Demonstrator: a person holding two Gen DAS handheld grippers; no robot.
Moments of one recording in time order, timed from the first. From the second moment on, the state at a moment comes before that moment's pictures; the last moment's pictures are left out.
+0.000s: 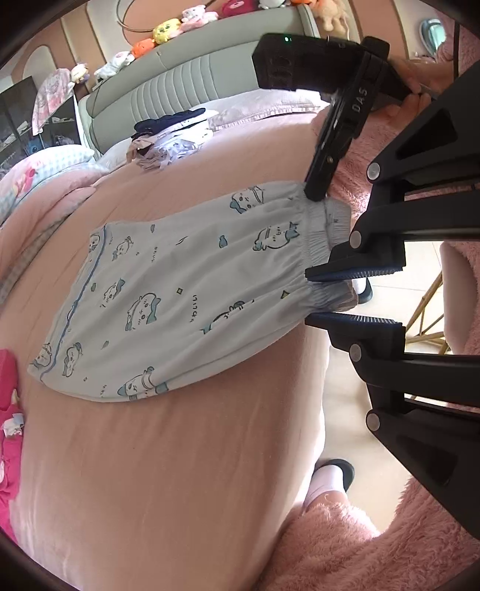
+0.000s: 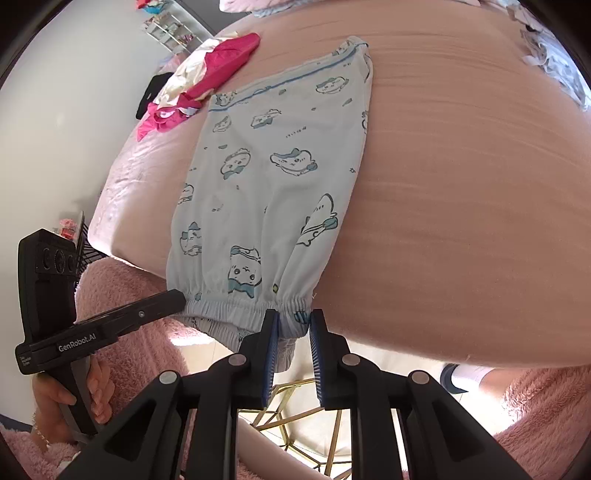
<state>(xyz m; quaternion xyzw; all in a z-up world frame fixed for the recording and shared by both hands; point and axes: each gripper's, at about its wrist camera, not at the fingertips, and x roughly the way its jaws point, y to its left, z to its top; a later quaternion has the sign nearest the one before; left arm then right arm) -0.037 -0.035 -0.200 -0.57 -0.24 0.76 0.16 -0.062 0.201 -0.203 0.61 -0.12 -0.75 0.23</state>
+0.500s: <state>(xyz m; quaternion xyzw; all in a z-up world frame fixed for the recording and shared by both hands) -0.113 0.000 -0.179 -0.50 -0.04 0.85 0.17 -0.105 0.186 -0.163 0.51 -0.01 -0.83 0.20</state>
